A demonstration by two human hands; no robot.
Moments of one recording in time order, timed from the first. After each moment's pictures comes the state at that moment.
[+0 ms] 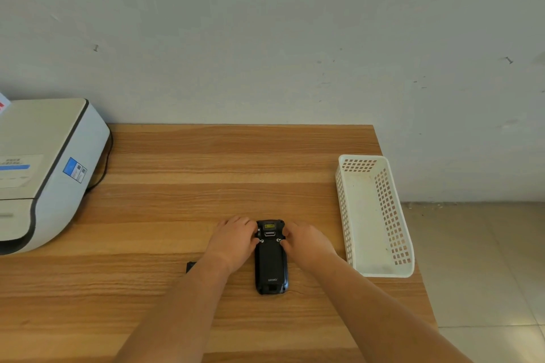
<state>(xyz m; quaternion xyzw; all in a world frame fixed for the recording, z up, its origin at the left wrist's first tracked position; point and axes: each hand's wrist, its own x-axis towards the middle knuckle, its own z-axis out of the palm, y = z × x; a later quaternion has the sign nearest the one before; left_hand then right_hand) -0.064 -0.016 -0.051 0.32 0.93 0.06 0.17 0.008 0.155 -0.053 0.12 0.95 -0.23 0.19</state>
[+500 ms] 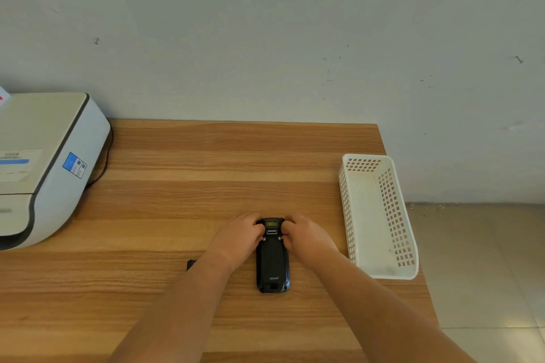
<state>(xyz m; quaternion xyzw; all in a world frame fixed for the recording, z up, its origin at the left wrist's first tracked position) -0.069 -0.013 -0.056 0.39 0.91 0.04 0.15 0.000 0.159 -0.060 0.01 0.97 -0.18 0.14</state>
